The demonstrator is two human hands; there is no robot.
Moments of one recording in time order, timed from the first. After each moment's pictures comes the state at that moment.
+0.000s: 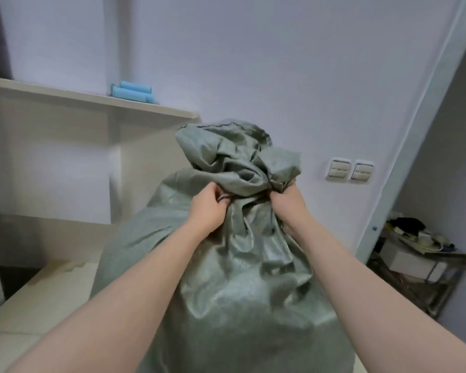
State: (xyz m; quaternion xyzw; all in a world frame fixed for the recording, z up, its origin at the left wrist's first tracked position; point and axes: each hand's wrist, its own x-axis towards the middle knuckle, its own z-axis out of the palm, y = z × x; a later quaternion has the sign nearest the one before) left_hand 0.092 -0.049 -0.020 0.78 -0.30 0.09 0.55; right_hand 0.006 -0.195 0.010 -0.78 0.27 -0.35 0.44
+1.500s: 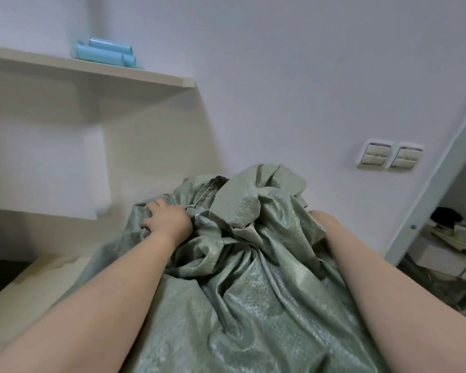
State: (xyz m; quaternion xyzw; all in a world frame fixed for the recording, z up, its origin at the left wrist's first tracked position) left_hand 0.224 -0.084 -0.099 0.99 -0.14 0.00 0.09; right_hand 0.072 -0.335 -0.056 -0.91 0.40 0.02 0.12
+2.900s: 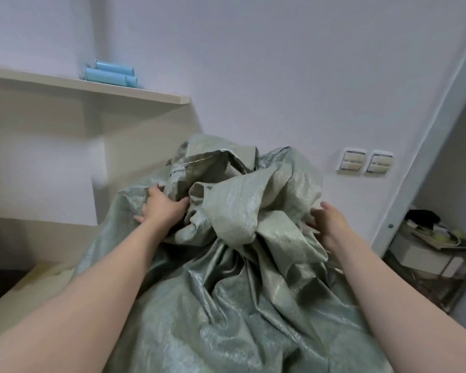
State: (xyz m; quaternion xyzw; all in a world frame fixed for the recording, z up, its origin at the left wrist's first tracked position) left_hand 0.197 -0.052 -0.057 0.83 -0.07 -0.03 0.55; right_hand 0.011 -0.312 -0.035 -0.59 0.34 -0.32 0.65
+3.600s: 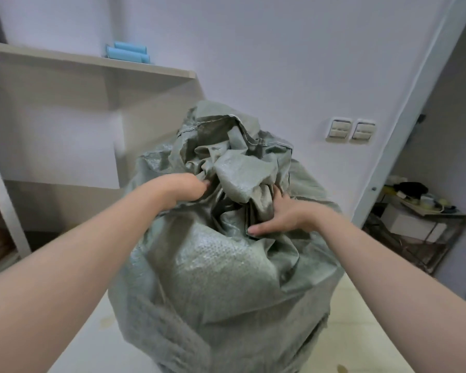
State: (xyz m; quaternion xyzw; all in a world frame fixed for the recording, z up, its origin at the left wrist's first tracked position) left_hand 0.039 0.024 -0.008 0.92 -0.23 -0.17 0.28; right_hand -0.088 -0.169 -0.032 -0.96 0.21 0.10 0.15
